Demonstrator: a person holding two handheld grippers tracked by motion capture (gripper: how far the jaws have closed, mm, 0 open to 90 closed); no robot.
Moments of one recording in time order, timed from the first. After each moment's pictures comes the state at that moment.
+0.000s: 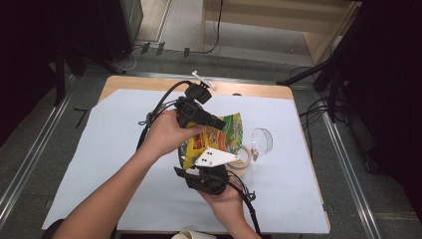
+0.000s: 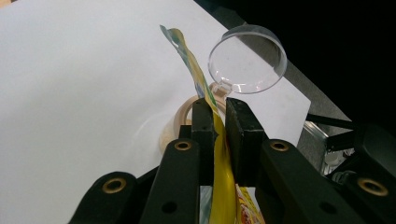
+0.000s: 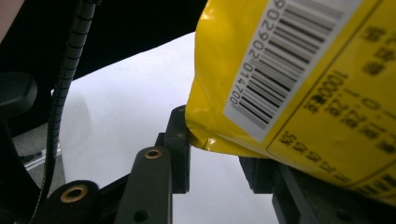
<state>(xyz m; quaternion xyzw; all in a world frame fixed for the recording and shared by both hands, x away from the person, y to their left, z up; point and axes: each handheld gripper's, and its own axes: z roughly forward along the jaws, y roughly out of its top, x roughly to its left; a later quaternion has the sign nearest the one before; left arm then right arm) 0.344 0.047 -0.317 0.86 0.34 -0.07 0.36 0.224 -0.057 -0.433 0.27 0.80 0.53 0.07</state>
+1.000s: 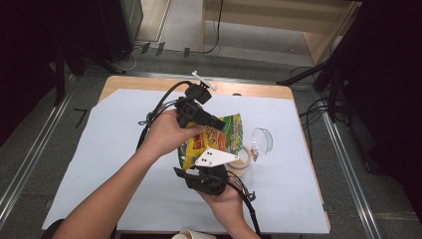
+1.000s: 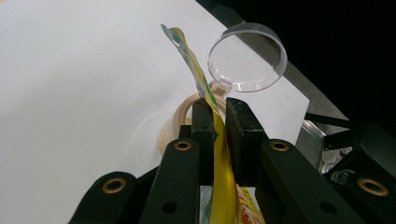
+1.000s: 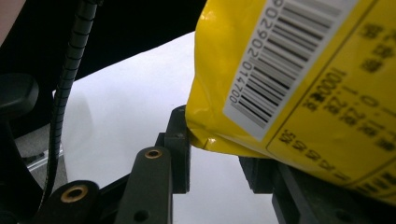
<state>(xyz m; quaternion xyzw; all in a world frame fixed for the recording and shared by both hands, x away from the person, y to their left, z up) 0.344 0.047 -0.317 0.86 0.34 -0.08 0.37 0.223 -0.057 -0.433 0.27 0.80 0.53 0.07</state>
